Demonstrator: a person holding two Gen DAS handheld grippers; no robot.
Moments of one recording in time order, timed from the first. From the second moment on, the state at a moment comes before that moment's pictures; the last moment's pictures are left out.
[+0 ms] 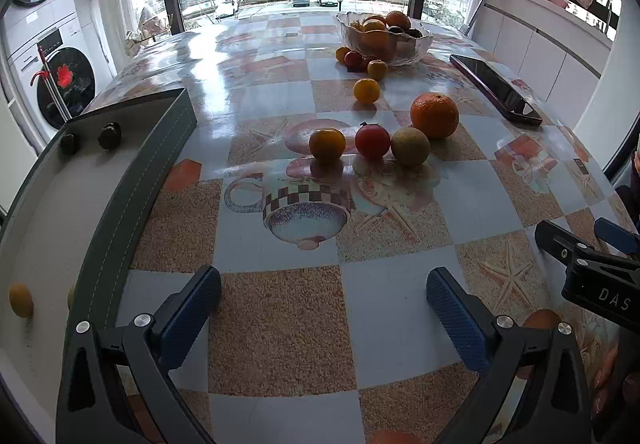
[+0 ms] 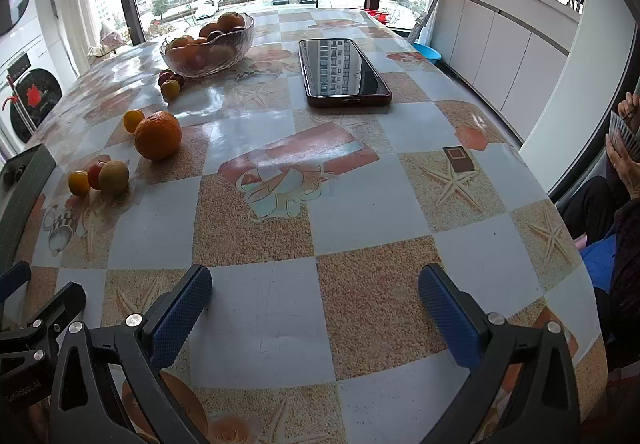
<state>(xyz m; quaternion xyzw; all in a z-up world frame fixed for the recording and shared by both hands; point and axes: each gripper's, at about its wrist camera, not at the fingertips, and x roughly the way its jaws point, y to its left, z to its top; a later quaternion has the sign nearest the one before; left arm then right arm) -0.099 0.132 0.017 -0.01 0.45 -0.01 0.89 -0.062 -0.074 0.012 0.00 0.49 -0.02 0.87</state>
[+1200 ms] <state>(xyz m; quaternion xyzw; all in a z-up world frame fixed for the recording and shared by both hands) -0.099 0.132 0.017 -0.01 0.45 -0.01 0.89 -0.063 -0.074 0.012 0.00 0.49 -0.02 0.87</state>
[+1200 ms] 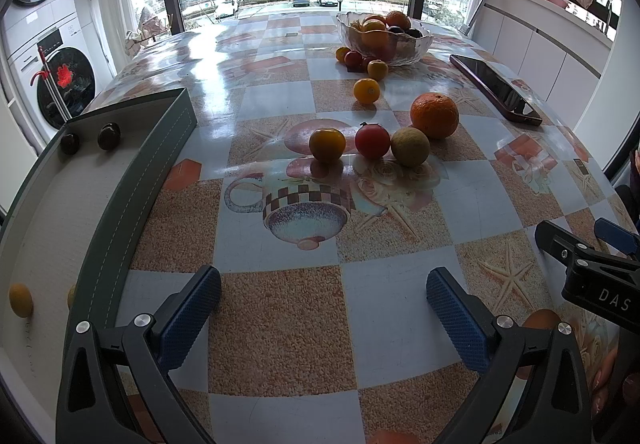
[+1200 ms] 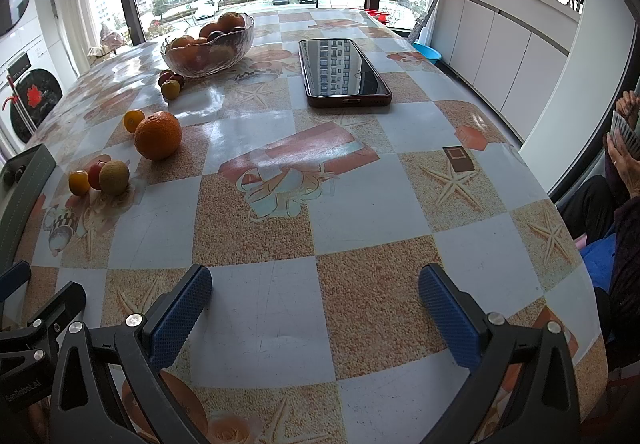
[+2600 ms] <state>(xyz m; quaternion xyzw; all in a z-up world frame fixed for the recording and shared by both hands) -0.100 0.133 0.017 -0.01 0.45 -0.01 0.89 0.047 0.012 0.017 0.03 0.52 0.11 0.85</state>
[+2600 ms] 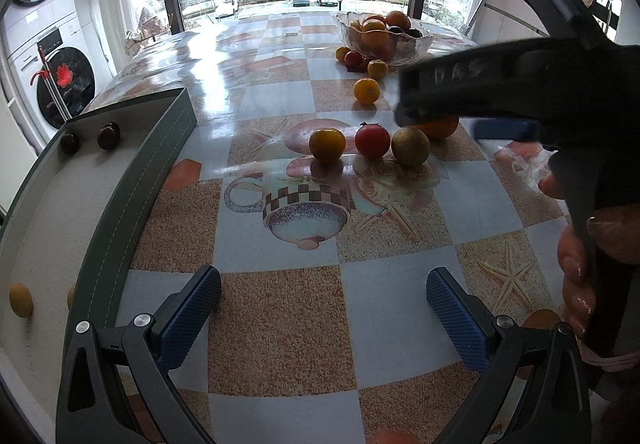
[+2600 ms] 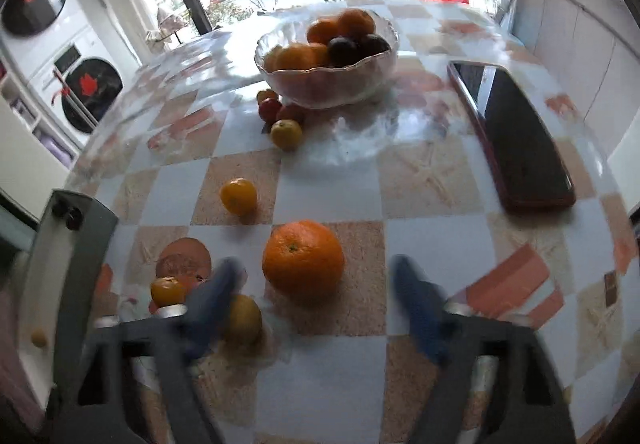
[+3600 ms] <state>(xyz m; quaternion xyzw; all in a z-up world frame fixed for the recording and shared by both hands) -0.015 0.132 0.003 0.00 0.47 -0.02 0.88 -0.056 -0.108 0.015 0.21 0.44 0.10 0.87</state>
